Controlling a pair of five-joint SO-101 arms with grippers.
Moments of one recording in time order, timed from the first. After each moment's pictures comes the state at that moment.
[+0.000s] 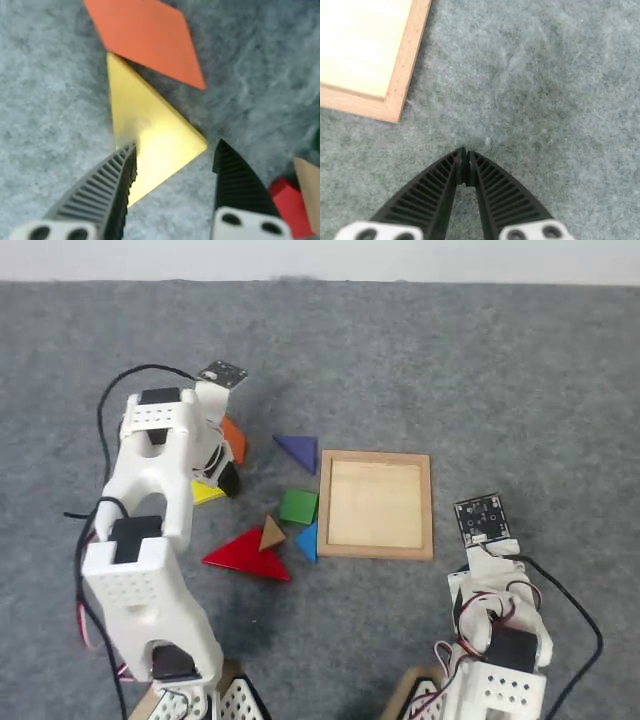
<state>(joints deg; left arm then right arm) -11.4 26.9 4.1 74.3 -24.6 9.0 -102.9 95.4 70.6 24.7</state>
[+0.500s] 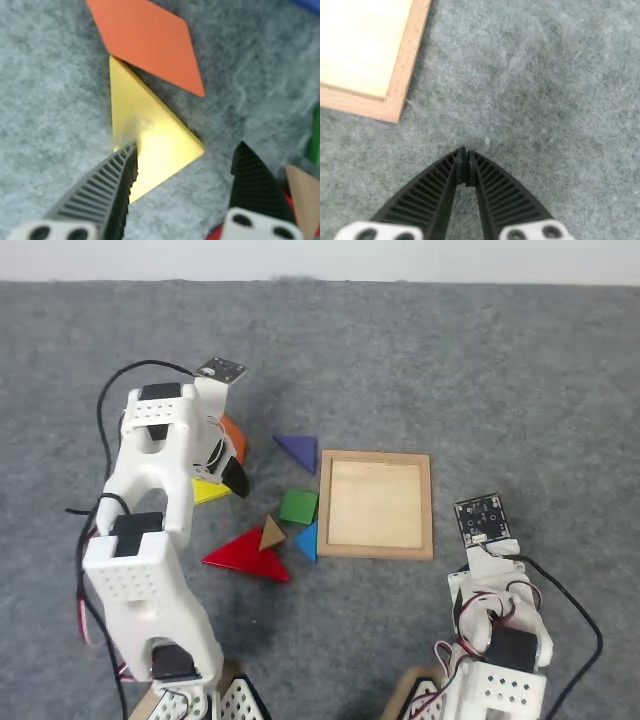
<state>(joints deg) -12.1 28.9 0.7 76.4 -22.6 9.0 -102.9 95.4 70.6 24.7</state>
